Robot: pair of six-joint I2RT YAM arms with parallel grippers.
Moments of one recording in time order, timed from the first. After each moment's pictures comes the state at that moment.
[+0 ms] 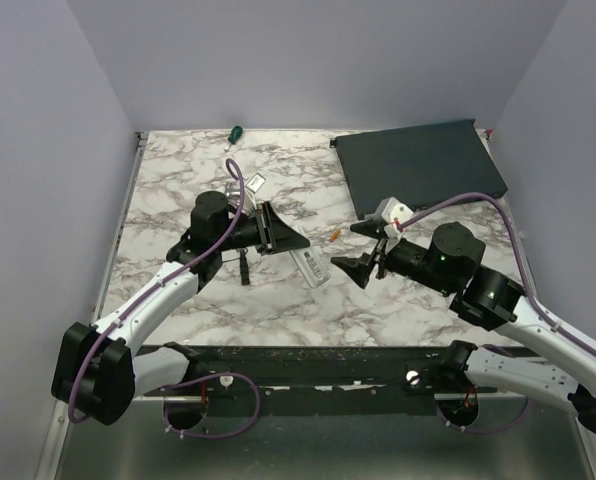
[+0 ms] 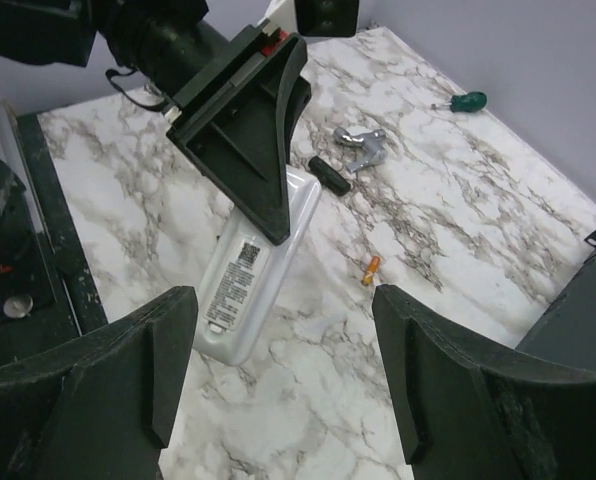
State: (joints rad) left arm -0.43 1.15 0.73 0.21 0.81 -1.00; right arm 0.93 0.84 0.92 -0.18 -0.09 -0.10
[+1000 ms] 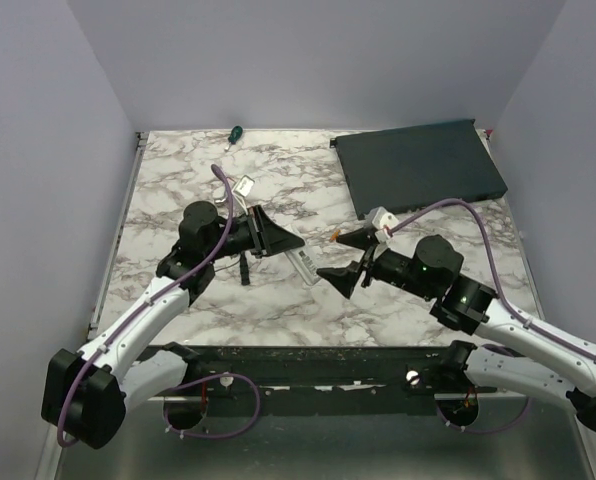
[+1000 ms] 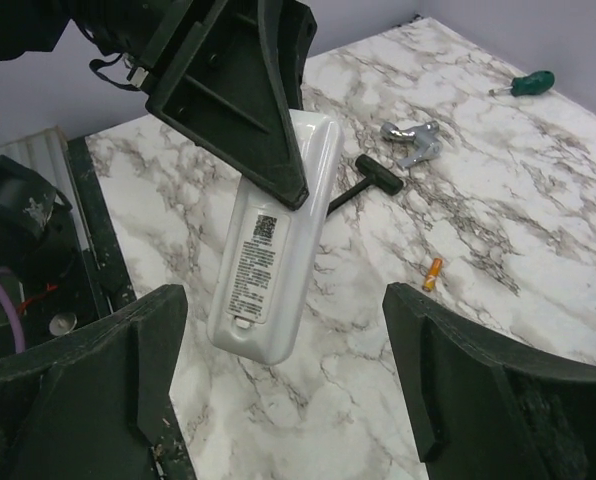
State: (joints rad) left arm -0.44 1.02 0.67 0.26 0.76 -0.93; right arm 0.93 0.84 0.72 0.04 -0.15 -0.01
